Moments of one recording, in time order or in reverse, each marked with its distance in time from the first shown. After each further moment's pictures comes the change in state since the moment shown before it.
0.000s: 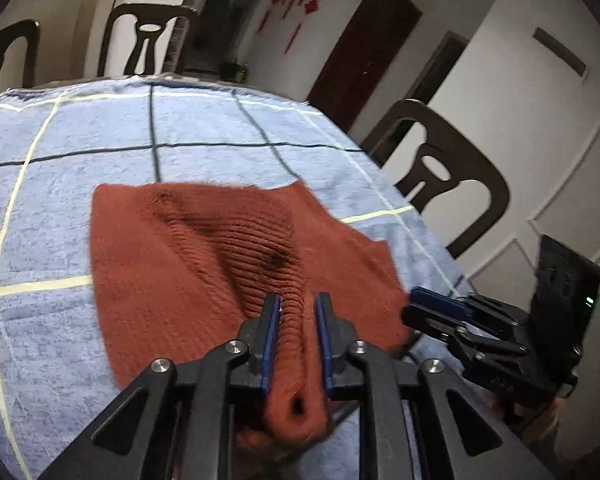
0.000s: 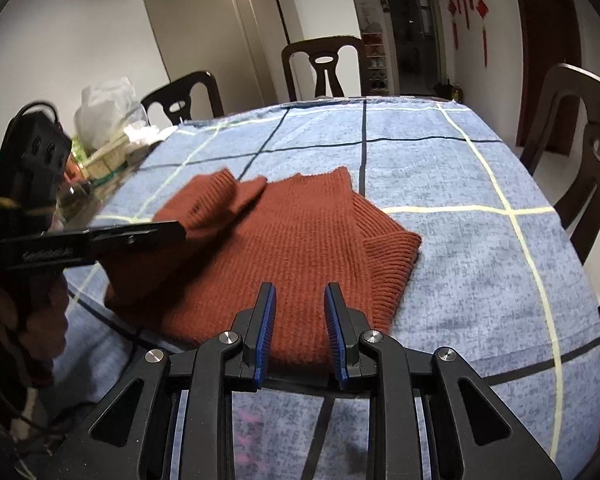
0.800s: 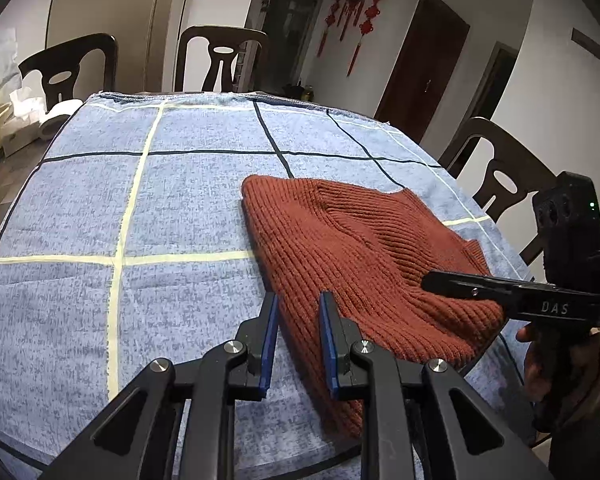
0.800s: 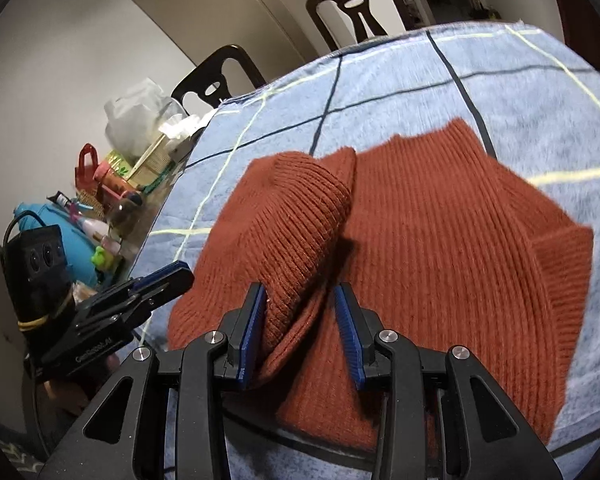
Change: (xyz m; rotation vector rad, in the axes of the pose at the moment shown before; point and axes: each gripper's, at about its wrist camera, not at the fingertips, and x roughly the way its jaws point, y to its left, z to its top) left arm -0.041 0.056 -0.033 -0.023 -0.083 0.286; right arm 0.086 0.023 0.021 0.166 0.192 0.271
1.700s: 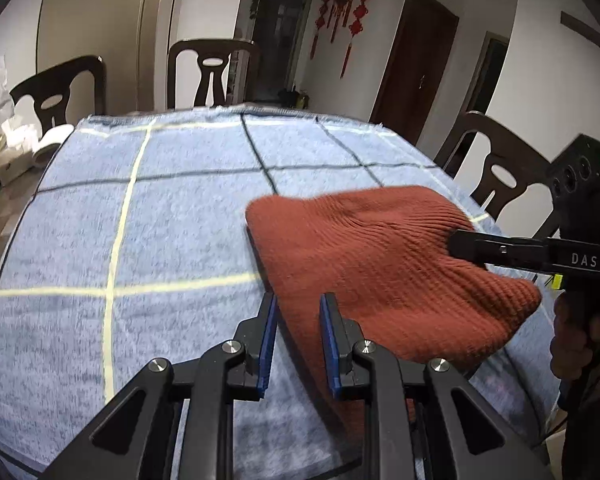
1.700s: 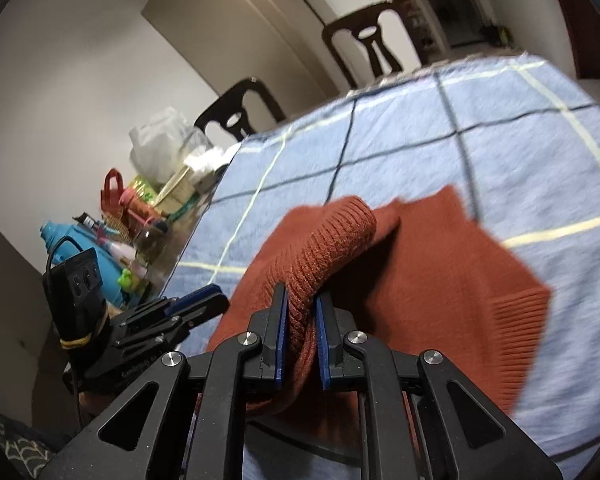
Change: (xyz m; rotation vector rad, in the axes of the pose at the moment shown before) left arm 0.000 -0.019 0.017 0.056 -0.027 0.015; right arm -0.056 -0.008 0.025 -0.026 -0.123 0.037
